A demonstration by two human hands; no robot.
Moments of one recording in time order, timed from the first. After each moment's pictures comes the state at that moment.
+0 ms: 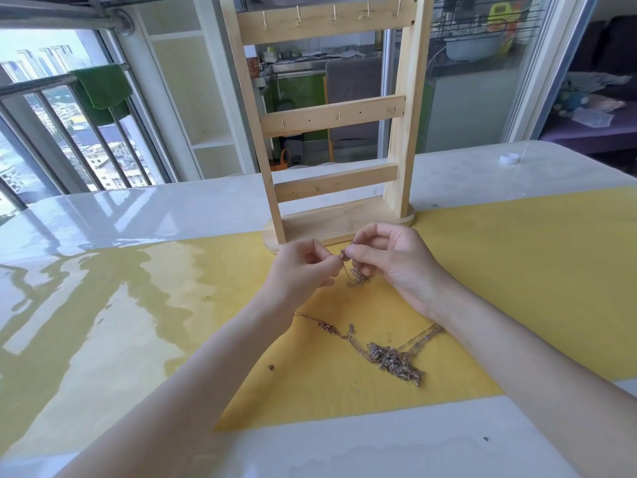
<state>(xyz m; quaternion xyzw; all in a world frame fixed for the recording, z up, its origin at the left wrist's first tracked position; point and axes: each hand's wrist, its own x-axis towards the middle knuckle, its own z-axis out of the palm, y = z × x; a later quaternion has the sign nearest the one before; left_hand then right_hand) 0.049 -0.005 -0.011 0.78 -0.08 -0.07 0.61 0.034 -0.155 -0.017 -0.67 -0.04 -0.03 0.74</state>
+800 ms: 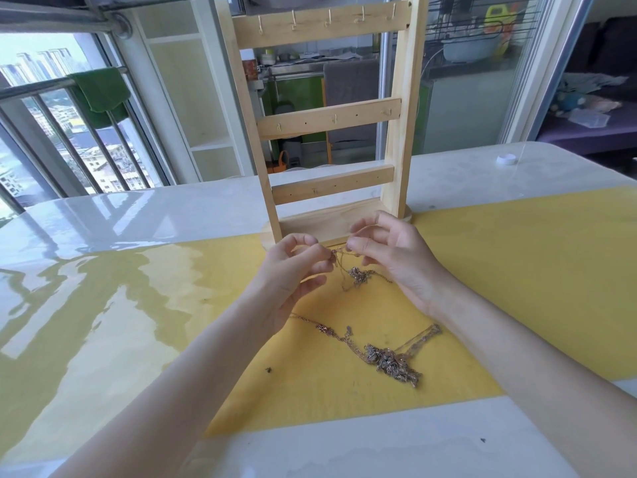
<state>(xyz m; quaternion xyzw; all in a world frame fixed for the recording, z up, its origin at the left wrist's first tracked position) 0.051 0.000 -0.004 0.64 -0.03 -0.15 0.76 0.035 -0.159 -0.013 -0.71 -0.05 -0.06 0.70</state>
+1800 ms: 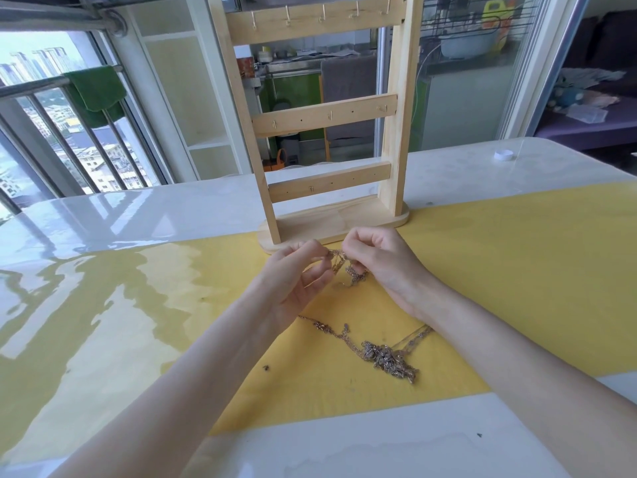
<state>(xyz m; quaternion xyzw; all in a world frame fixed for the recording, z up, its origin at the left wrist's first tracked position) 0.052 -0.007 -0.005 0.56 0.03 -0.20 0.81 0.033 -0.146 -0.015 -0.75 -0.04 -0.05 0.66</state>
